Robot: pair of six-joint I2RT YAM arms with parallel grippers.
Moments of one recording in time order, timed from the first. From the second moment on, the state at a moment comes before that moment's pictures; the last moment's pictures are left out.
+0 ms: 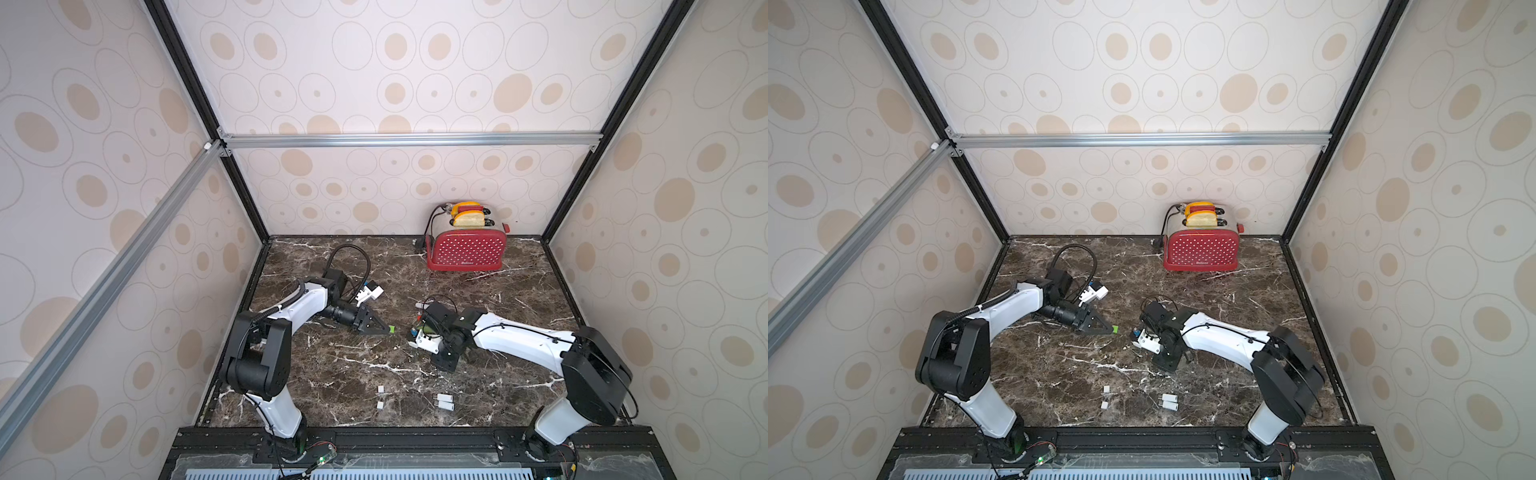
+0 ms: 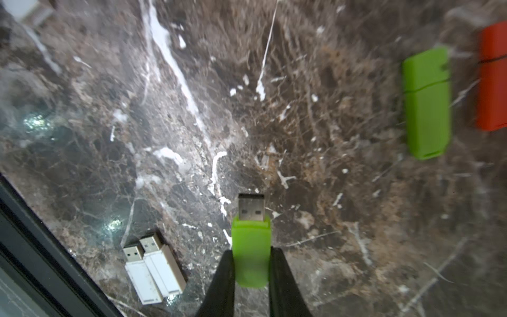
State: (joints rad) left arm -0.25 1.72 1.14 -0.97 1.21 0.19; right arm 0.92 1.58 1.06 -0.84 -0.05 -0.34
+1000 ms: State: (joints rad) left arm -0.40 1.82 1.20 -1.02 1.26 0.18; right arm 0.92 1.45 1.10 -0.73 -0.17 -0.54
